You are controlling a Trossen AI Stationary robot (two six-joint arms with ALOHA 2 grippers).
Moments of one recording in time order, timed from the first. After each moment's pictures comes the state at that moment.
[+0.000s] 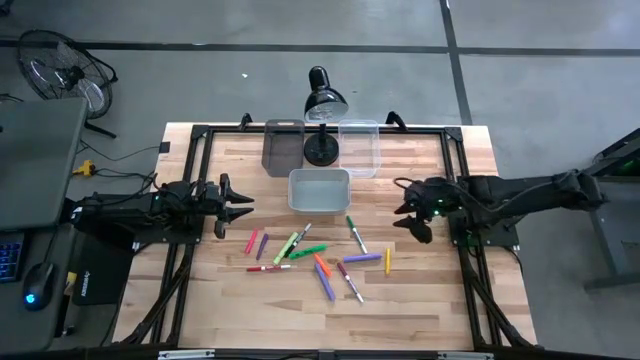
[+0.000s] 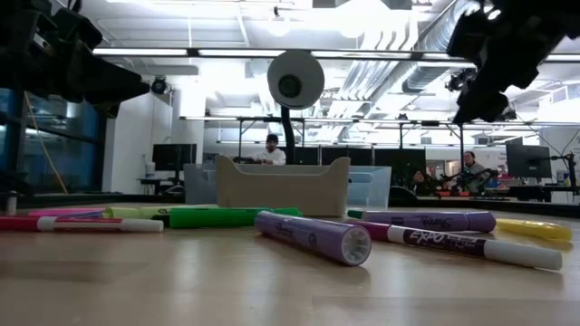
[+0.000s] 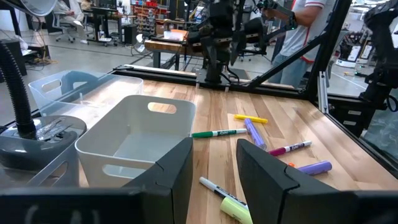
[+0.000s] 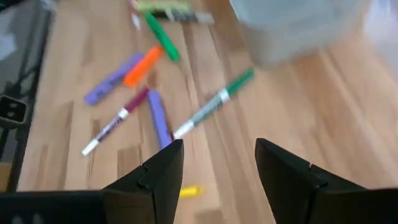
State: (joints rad) left arm 0.03 0.02 0.05 -0.07 -0.03 -0.11; right arm 0.00 0.81 0.55 -0.52 -0.09 0.42
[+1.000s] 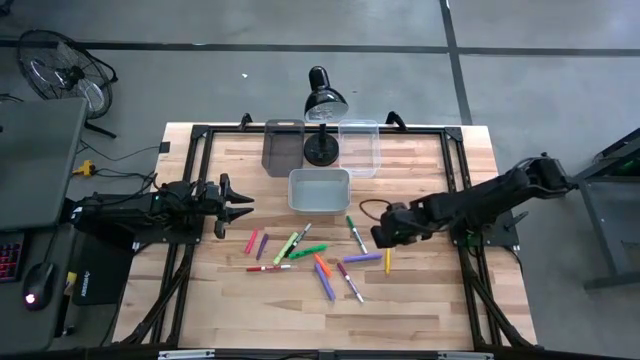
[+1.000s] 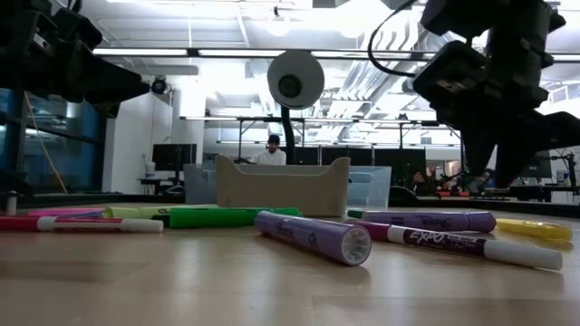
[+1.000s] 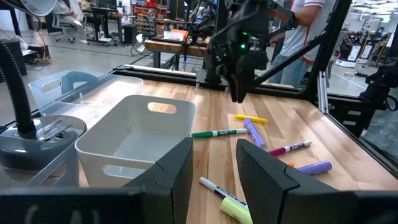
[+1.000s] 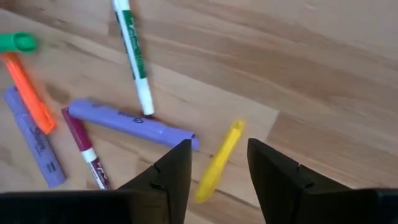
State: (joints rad) left arm 0.03 0.02 0.05 -0.07 -0.03 -0.11; right arm 0.20 1.35 0.72 -0.58 -0.07 1.53
